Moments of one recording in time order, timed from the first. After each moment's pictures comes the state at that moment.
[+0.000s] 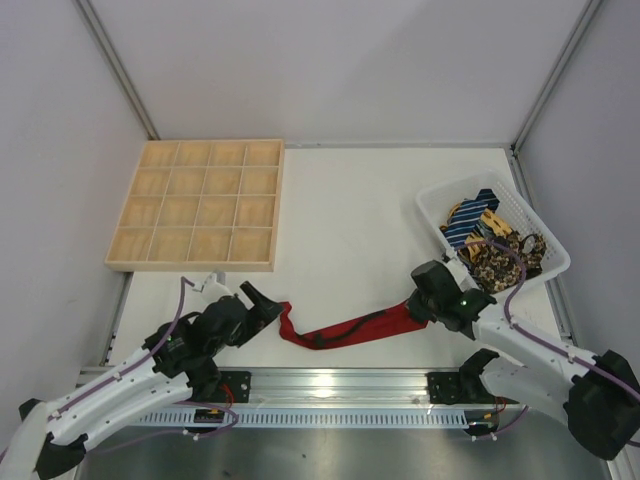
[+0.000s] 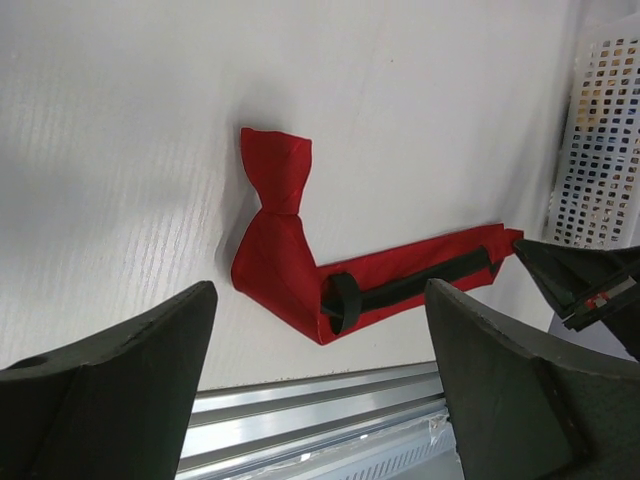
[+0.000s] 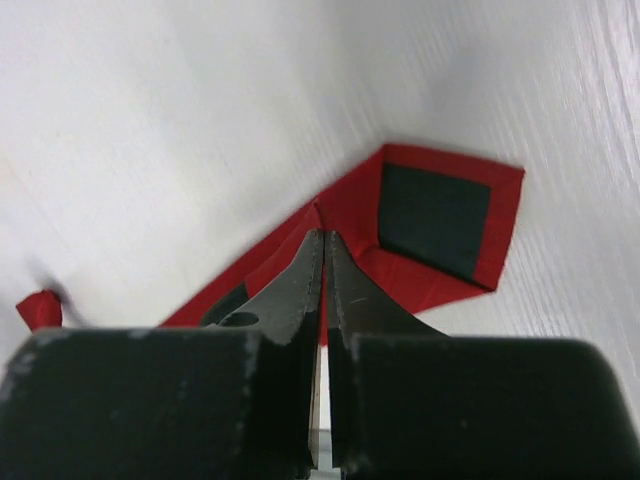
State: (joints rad) left arm -0.93 0.43 0.40 -0.74 -0.36 -1.37; right arm 0.65 1.00 0.49 -0.47 0.27 1.13
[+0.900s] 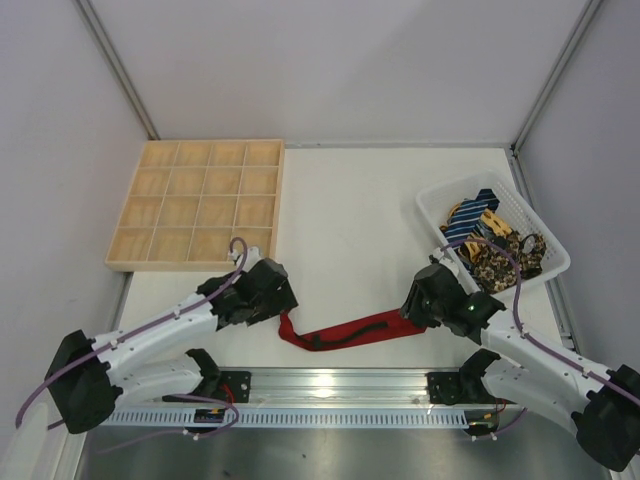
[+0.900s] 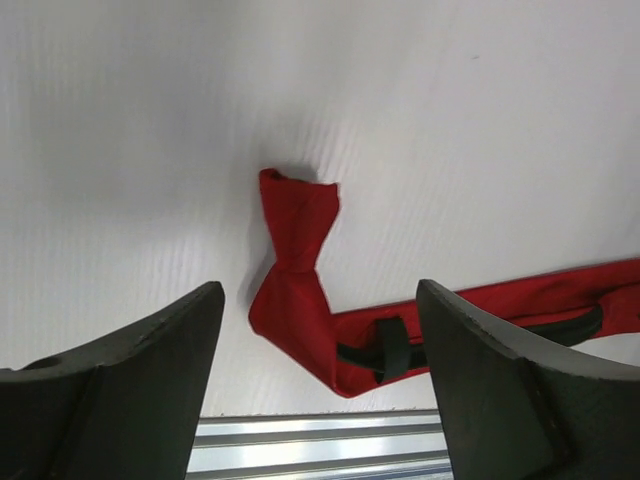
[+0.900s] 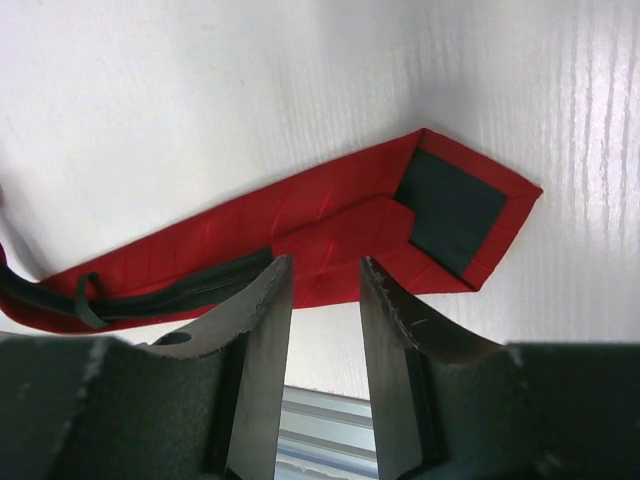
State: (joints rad) left arm -0.84 1.03 0.63 -0.69 -0.29 -1.14; right arm 0.69 0.87 0.49 -0.57 0.14 0.92
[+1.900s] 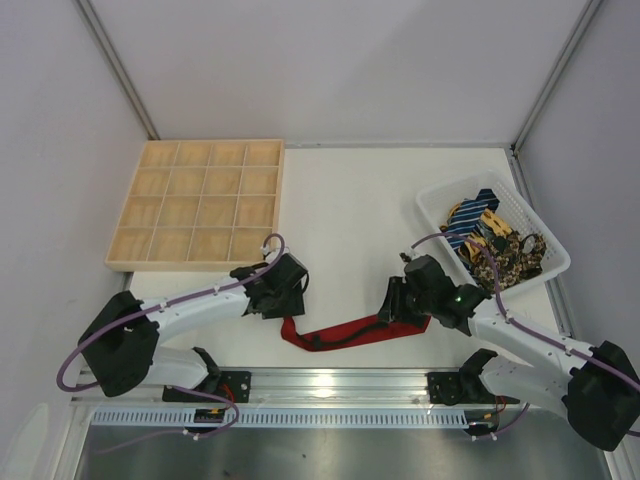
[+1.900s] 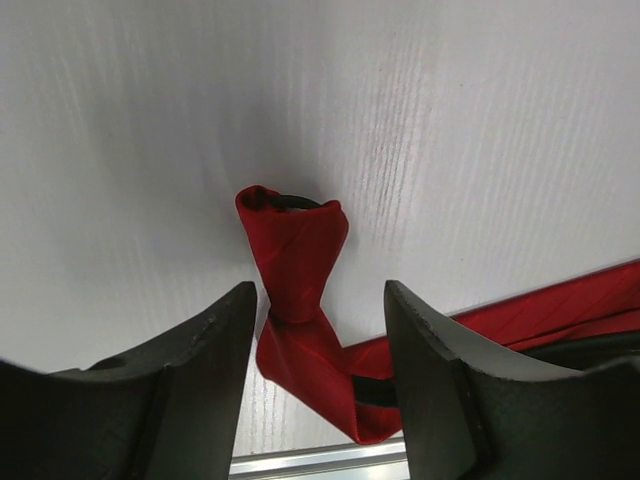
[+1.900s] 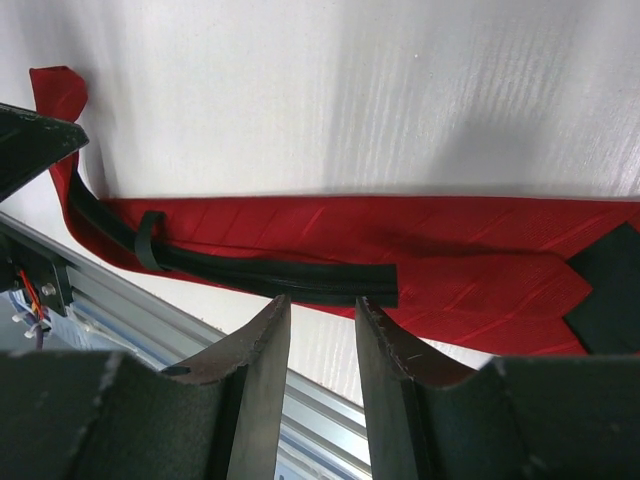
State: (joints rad) left arm -0.83 1.32 0.71 -0.56 -0.20 -0.90; right arm 0.71 1.00 0.52 -0.41 -0.17 0.74
